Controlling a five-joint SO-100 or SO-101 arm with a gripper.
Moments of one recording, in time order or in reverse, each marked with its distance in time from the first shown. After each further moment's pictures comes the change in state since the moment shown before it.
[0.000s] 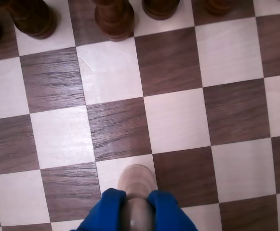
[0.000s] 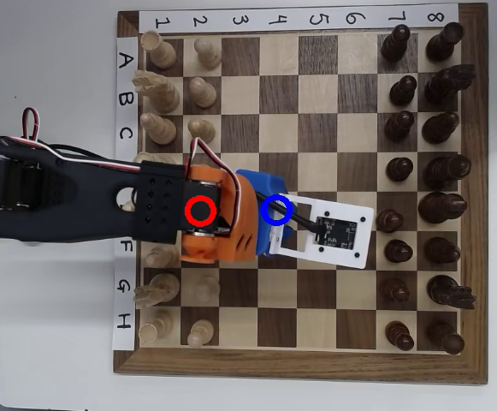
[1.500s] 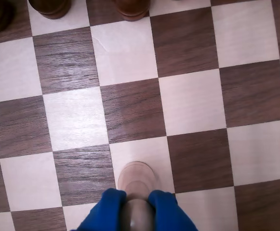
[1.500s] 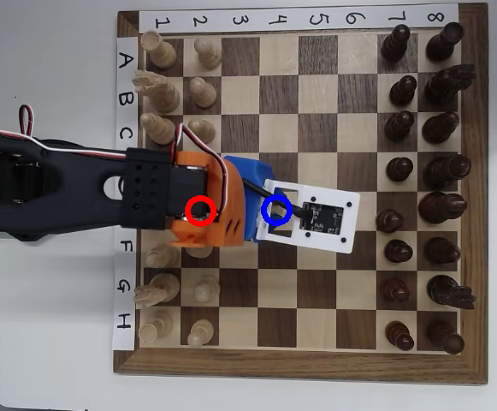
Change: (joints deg) arm -3.8 4.3 6.0 1.6 2.2
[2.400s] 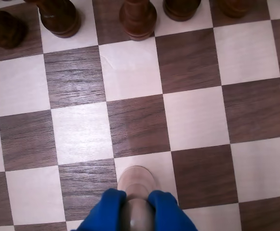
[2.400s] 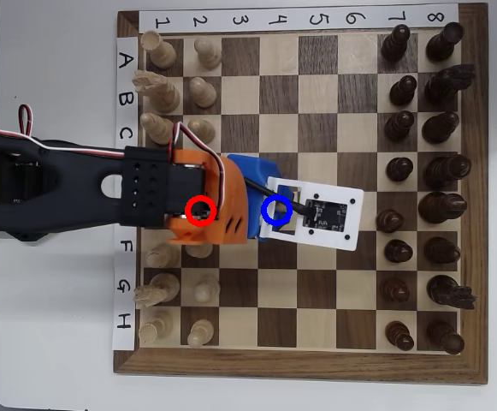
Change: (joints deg) arm 1.4 0.9 2.3 -7.1 0.0
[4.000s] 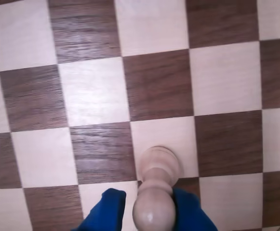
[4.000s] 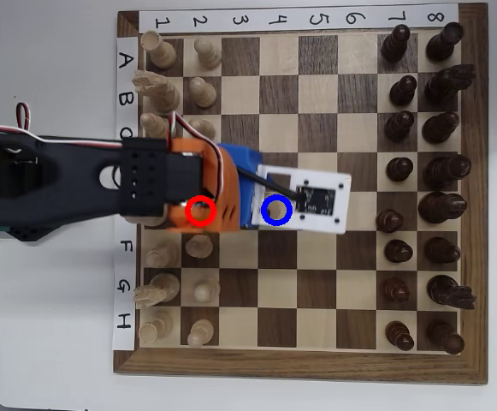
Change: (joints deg) arm -3.9 1.8 0.8 6.9 0.5
